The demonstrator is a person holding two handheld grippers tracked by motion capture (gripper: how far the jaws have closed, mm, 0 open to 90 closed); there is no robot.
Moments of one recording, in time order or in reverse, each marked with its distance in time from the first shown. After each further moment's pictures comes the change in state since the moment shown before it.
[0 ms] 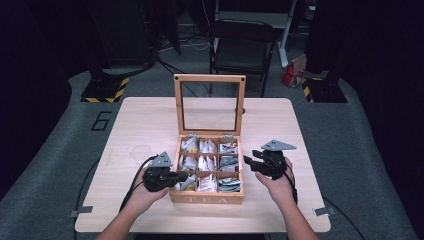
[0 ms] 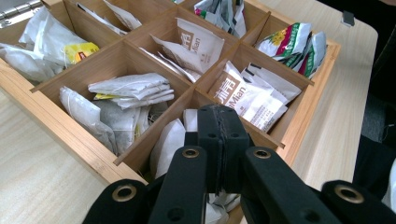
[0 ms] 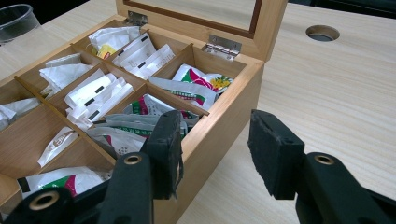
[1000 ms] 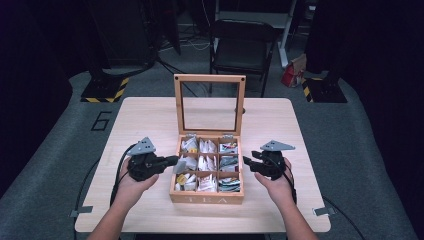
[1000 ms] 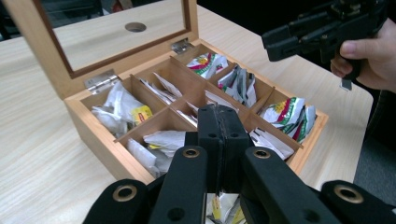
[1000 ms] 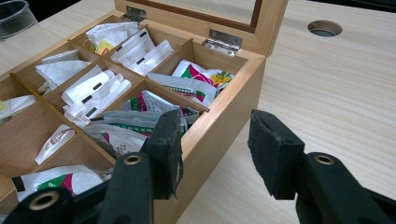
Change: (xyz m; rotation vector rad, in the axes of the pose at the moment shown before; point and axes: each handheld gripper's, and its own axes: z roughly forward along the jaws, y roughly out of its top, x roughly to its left) left arm 0.004 0.031 -0.053 -0.161 0.087 -0.047; right arm 0.000 -0.002 0.003 0.011 0.001 0.006
